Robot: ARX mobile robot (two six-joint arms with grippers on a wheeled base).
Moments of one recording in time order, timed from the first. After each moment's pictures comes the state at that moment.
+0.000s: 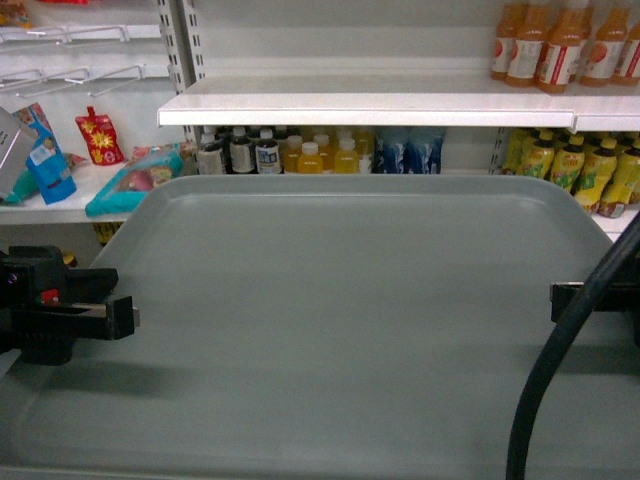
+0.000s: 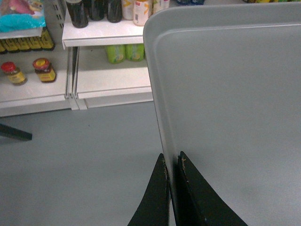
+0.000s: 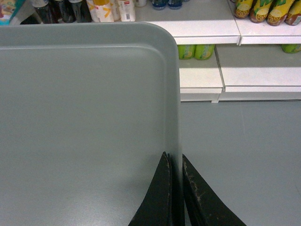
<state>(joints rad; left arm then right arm) -0.23 1.43 0.40 0.58 -0.02 -0.08 0.33 1.46 0.49 0.48 0.25 0.17</state>
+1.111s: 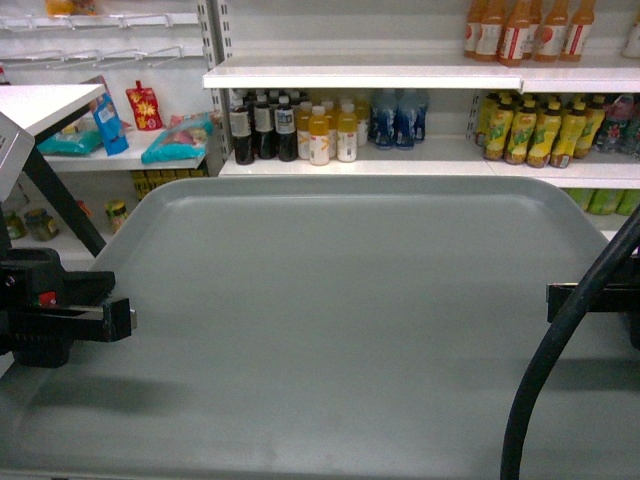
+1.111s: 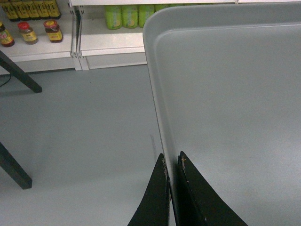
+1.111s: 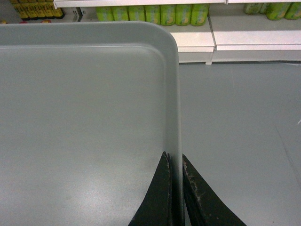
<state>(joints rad) -0.23 1.43 0.40 0.57 -0.02 -0.08 0.33 1.46 0.49 0.47 0.25 0.17</state>
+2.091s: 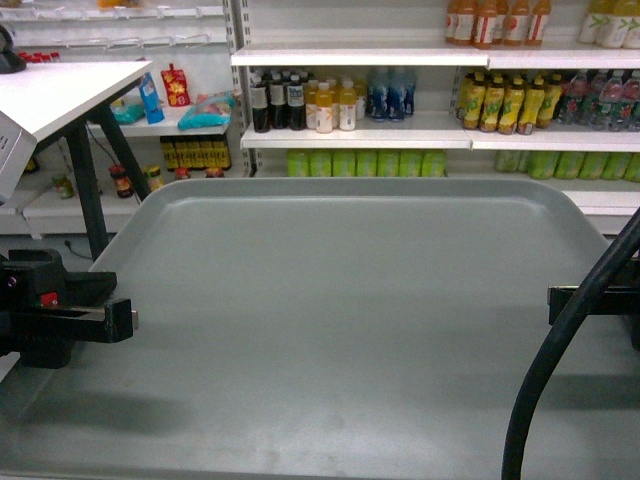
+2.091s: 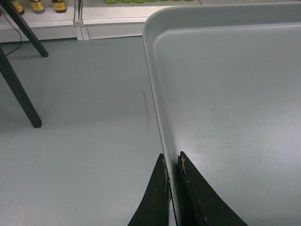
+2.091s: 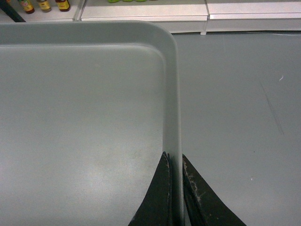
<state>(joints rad) -0.23 1.43 0.40 0.57 -0.02 -0.08 0.33 1.46 0.49 0.47 0.25 0.17</state>
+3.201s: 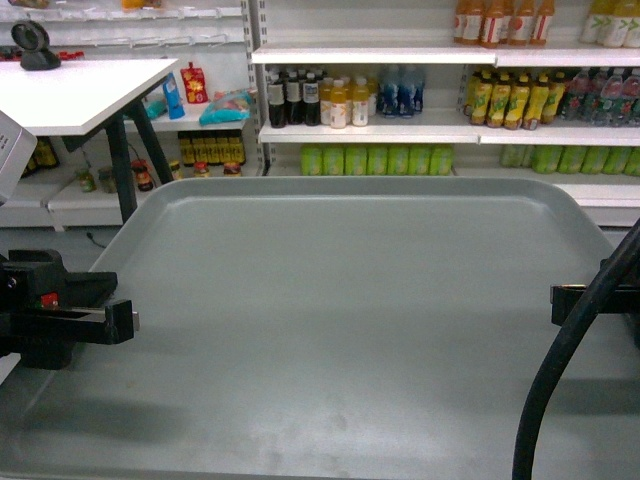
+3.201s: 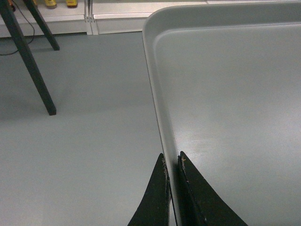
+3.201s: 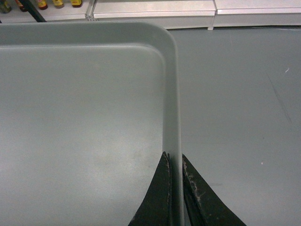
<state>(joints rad) -0.23 1.43 0.40 0.57 -0.02 -0.08 0.33 1.45 0.49 0.47 0.25 0.17</state>
